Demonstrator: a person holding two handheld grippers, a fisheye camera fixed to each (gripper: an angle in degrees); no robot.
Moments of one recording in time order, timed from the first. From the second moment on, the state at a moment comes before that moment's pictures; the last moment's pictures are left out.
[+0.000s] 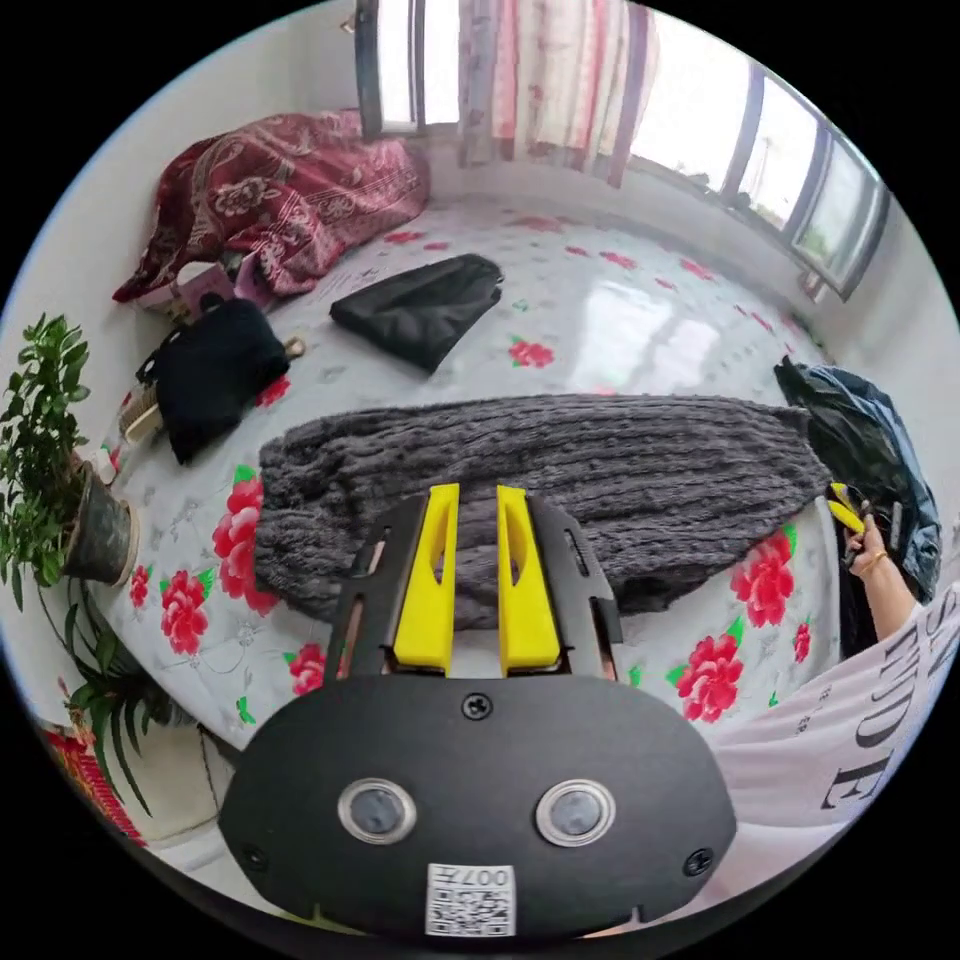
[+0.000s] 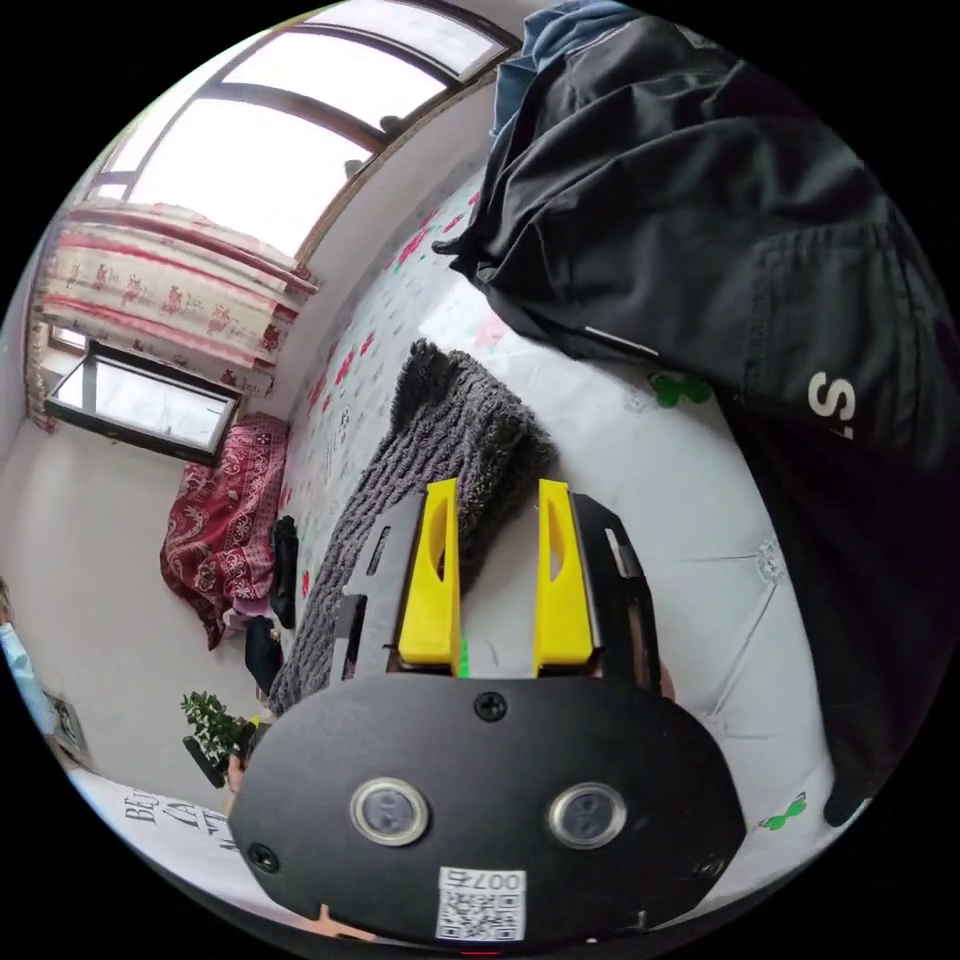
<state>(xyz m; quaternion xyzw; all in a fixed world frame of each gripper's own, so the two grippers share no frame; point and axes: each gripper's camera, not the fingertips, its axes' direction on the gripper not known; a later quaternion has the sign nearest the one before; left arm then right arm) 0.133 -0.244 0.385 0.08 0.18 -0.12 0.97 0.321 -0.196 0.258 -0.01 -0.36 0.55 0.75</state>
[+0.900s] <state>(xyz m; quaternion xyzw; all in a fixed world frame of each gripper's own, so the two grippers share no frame) 0.109 -0.148 0.457 0.04 0.30 -0.25 0.92 0.341 -0.259 0.258 0.04 -0.39 0.48 0.78</state>
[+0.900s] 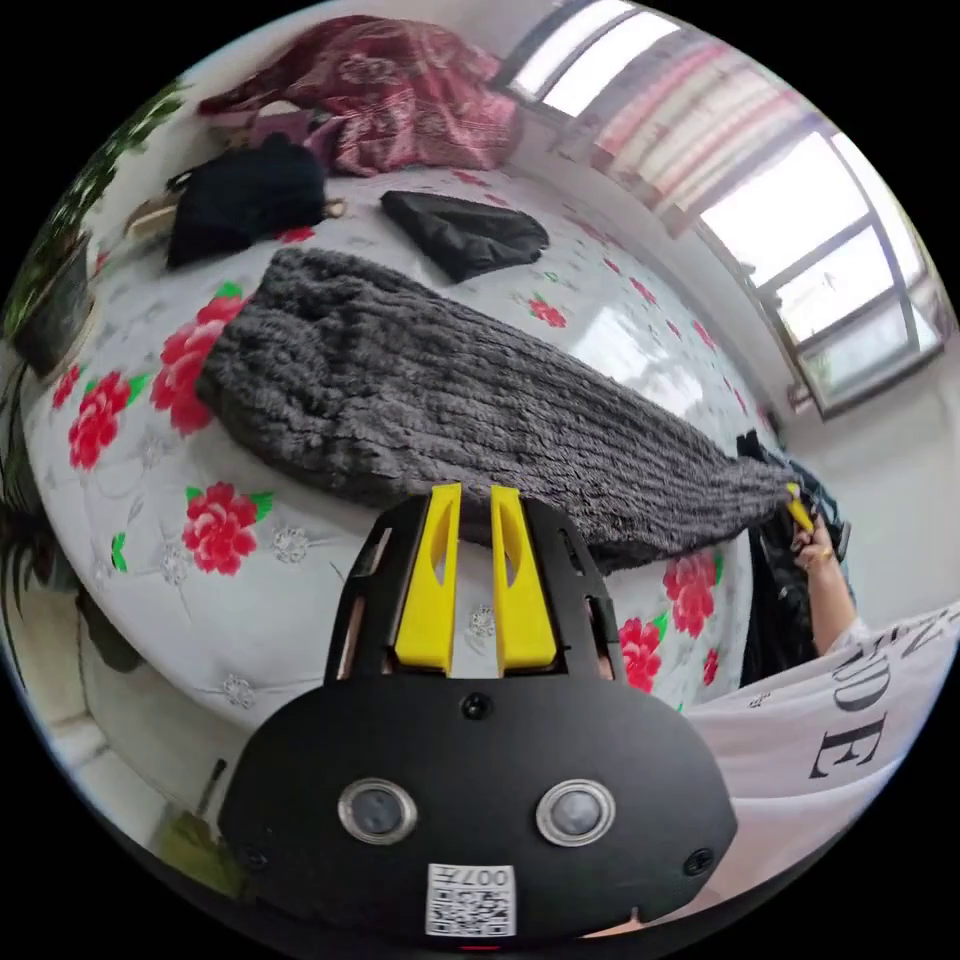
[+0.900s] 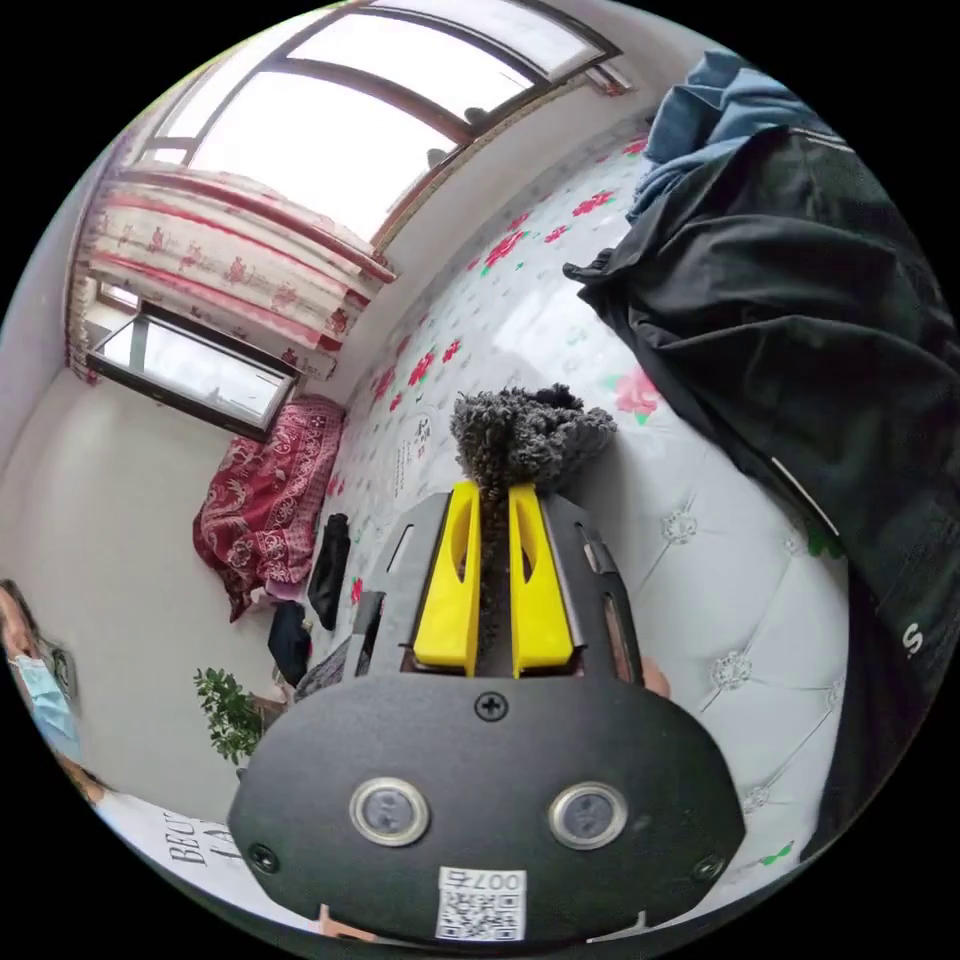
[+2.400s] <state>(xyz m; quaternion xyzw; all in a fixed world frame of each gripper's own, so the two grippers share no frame) 0.045 -0.229 0.545 0.01 0.35 -0.14 0.93 -0.191 -0.243 0.156 -0.10 -0.63 -0.12 0.76</state>
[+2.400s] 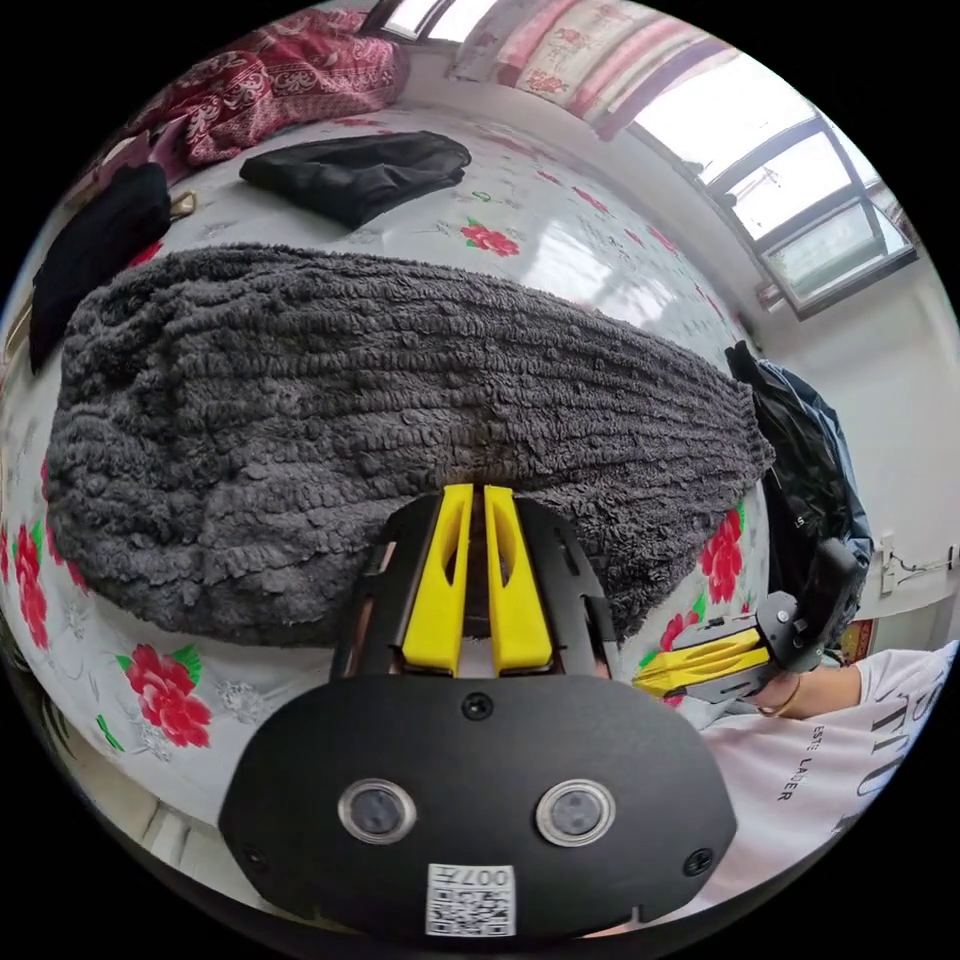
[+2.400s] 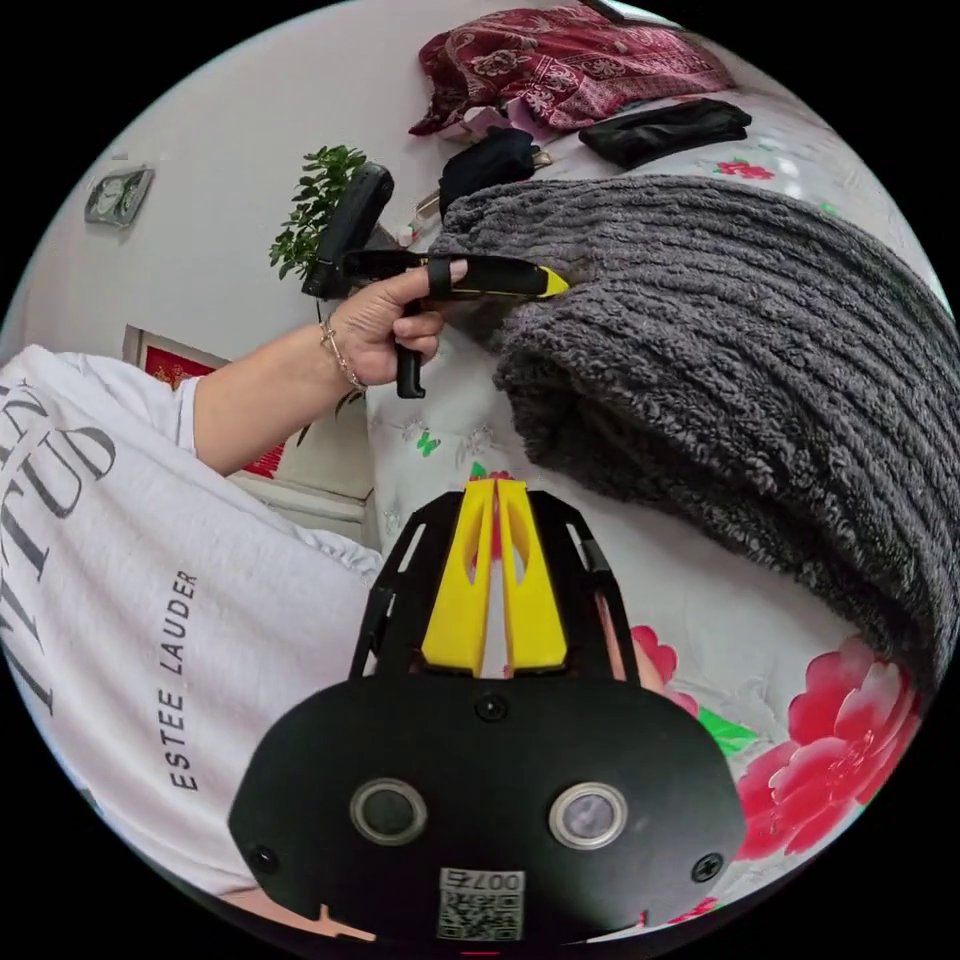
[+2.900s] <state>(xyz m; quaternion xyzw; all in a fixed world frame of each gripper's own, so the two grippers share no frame) -0.159 -0.053 0.514 0.07 0.23 -0.49 0.84 0.230 -0.124 0.300 0.02 -0.42 0.49 0.76</state>
